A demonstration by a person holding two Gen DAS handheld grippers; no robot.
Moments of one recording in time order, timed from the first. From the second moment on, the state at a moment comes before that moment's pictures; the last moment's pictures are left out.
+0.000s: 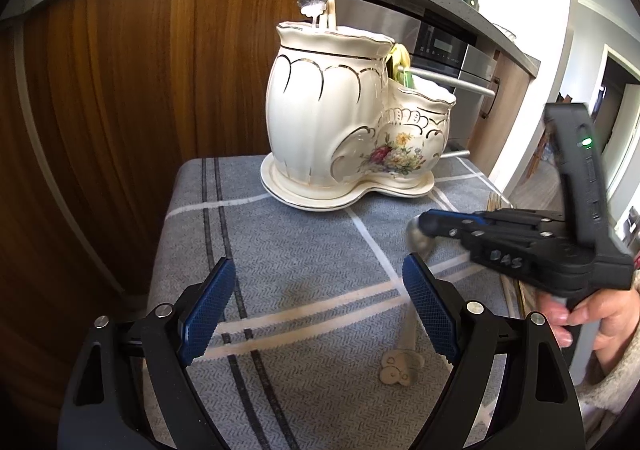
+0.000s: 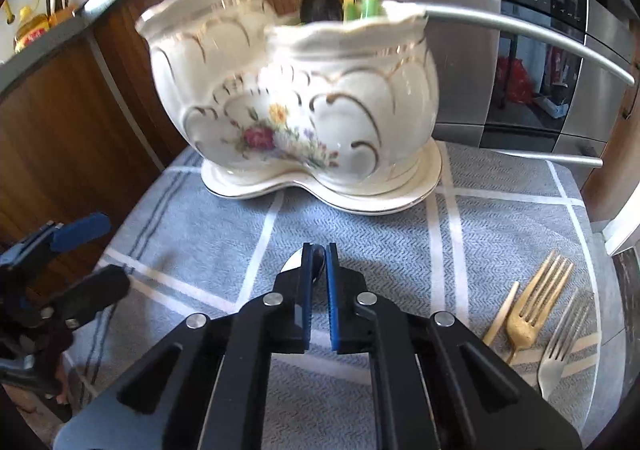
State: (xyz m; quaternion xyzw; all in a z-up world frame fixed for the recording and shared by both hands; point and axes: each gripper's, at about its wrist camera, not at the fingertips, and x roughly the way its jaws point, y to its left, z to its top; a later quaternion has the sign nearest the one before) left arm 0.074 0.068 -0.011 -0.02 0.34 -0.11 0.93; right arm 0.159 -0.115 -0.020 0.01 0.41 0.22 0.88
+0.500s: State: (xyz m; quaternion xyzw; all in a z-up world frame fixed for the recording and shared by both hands) left arm 0.074 0.039 -0.007 -0.01 0.35 -0.16 0.92; right arm 0.124 -0.195 0.051 0.06 0.32 0.19 0.93
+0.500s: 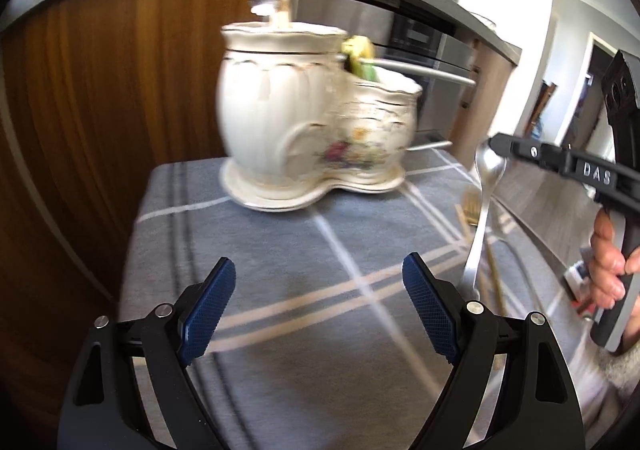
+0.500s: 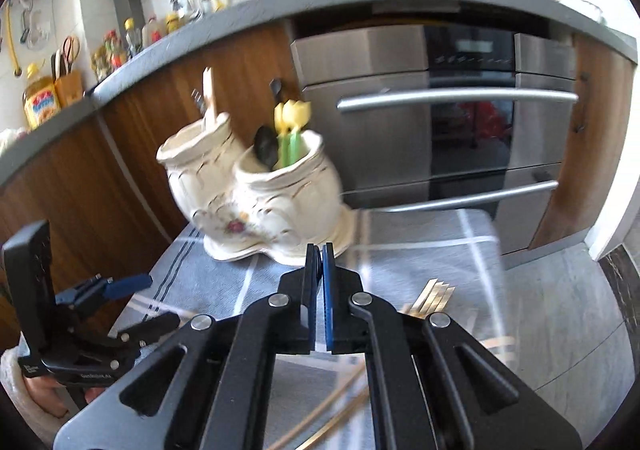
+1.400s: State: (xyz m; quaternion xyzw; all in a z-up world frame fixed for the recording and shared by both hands) left arm 0.115 -0.143 -0.038 0.11 0.44 -0.29 0.84; right arm 0.097 -0.334 0.072 0.11 0.24 0.08 0.96
